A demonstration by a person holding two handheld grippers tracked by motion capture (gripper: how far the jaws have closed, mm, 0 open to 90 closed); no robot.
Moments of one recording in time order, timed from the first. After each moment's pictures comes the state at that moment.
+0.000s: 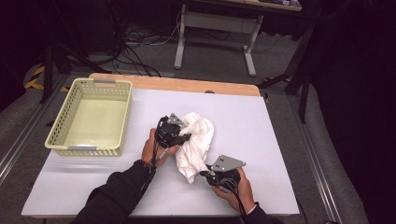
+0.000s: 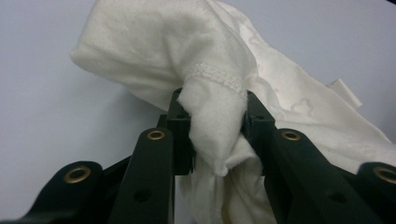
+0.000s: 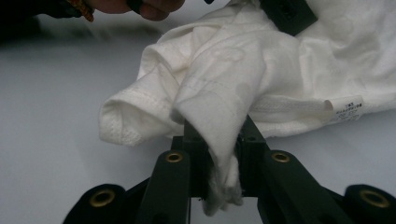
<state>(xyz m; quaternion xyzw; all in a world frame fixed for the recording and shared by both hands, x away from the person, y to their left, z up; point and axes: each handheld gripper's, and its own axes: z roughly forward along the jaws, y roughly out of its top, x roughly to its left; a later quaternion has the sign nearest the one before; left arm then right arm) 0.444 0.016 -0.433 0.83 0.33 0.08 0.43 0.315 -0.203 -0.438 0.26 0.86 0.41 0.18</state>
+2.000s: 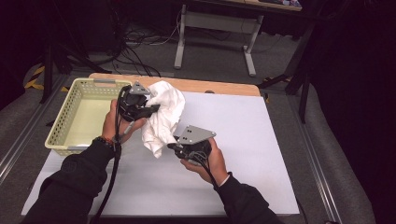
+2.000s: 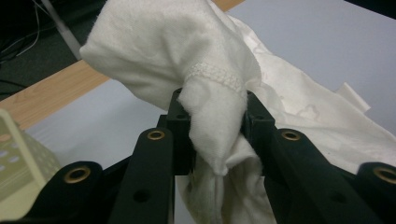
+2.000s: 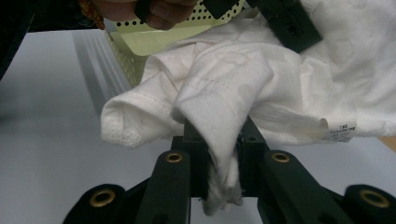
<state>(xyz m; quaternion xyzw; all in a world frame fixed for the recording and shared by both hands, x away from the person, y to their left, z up) 0.454 0.118 -0.335 0.82 0.35 0.18 0.41 0.357 -0.107 -0.361 0.17 0.85 0.46 0.21</state>
